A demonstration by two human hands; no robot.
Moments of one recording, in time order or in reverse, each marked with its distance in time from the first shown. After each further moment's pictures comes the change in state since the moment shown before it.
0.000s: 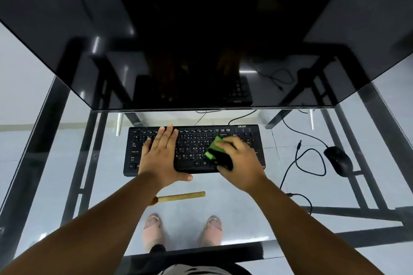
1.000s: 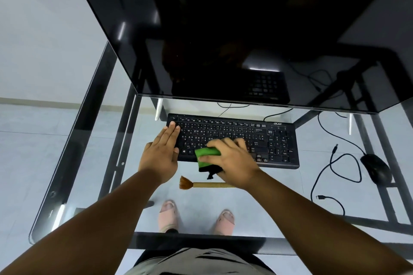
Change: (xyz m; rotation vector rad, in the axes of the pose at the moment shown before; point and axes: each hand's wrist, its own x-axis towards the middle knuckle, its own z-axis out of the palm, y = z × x) left_hand -0.042 -0.090 0.014 -0.183 0.110 -0.060; right_hand 0.019 -0.090 0.037 -0.267 -0.147 -0.500
